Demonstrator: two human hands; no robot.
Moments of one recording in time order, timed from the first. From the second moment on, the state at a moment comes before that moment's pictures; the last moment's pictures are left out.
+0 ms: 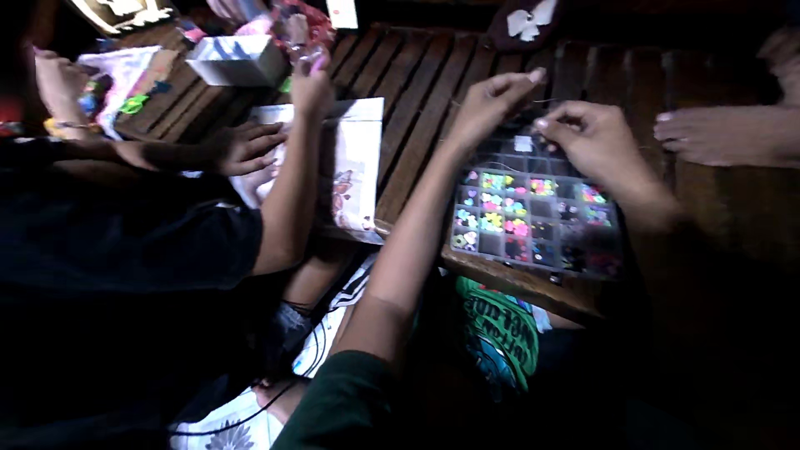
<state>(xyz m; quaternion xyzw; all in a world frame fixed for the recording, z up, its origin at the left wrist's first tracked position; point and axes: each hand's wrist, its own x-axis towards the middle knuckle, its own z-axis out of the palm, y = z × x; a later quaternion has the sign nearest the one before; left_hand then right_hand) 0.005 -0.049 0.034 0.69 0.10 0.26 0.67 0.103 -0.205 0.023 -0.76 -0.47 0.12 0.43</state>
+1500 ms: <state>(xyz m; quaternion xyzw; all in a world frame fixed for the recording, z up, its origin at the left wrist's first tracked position) -0.003 -0.009 0.032 0.64 0.13 0.40 0.65 0.103 -0.205 0.033 -0.75 -0.44 0.18 0.45</state>
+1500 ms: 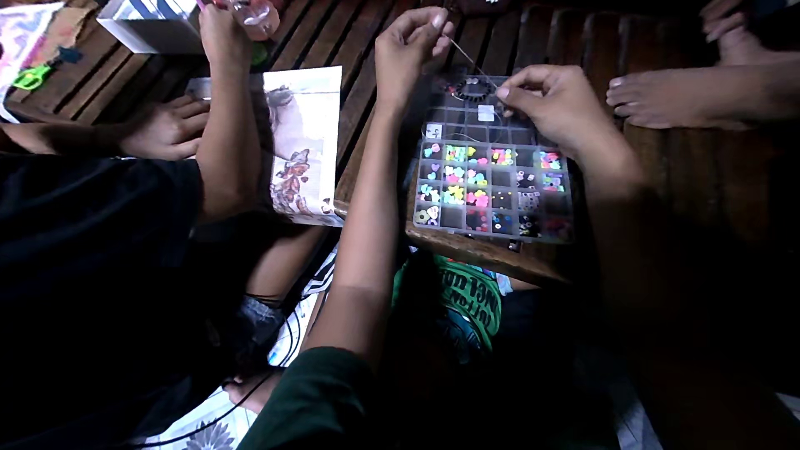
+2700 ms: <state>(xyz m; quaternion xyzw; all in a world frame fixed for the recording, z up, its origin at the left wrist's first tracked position) 0.002 -0.009 0.026 0.70 0.17 0.40 0.57 0.114 -0.215 0.044 -0.54 -0.31 0.28 0.73</state>
